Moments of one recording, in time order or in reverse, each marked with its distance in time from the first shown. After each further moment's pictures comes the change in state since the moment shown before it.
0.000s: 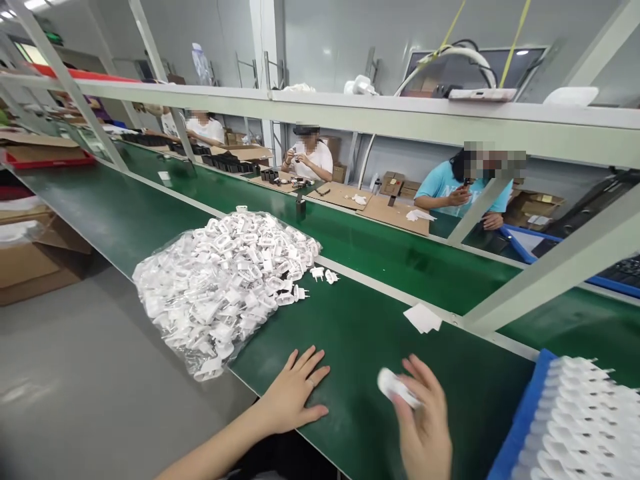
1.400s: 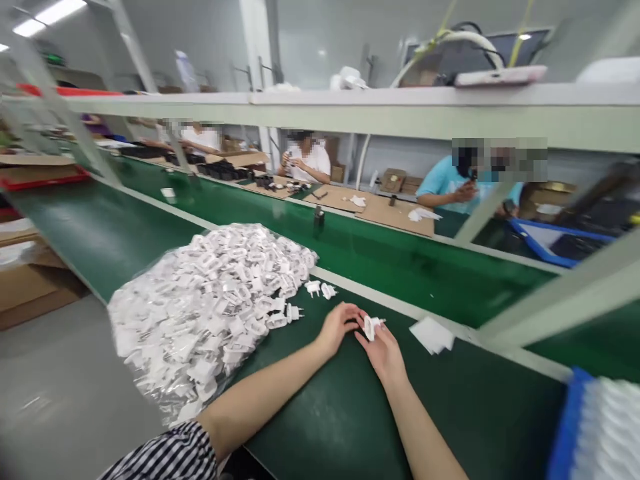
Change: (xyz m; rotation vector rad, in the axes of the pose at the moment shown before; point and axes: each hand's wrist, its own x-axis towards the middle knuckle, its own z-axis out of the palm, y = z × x) left_hand 0.175 -0.006 -0.020 -1.635 0.525 -0.284; right_hand 0.115 0.039 0.095 1.100 -0.316 0.746
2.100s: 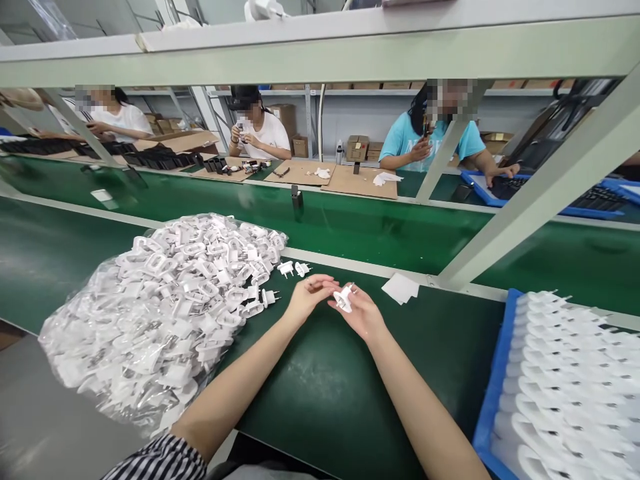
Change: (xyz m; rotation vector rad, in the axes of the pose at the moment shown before) left_hand -0.013 0.038 0.004 0.225 -0.344 0.128; right_hand -0.019 -0.022 0.011 0.086 -0.383 -0.049
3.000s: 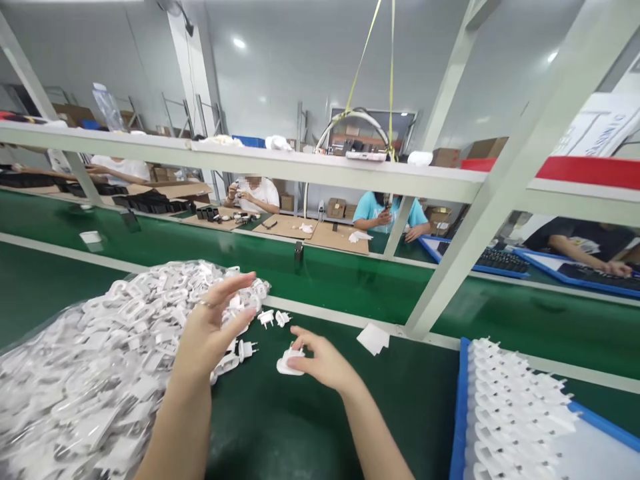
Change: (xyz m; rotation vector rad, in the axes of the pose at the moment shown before) left_hand -0.057 0.140 -0.007 0.509 0.288 0.544; right_hand -0.013 -0.025 0.067 -1.038 -0.106 0.056
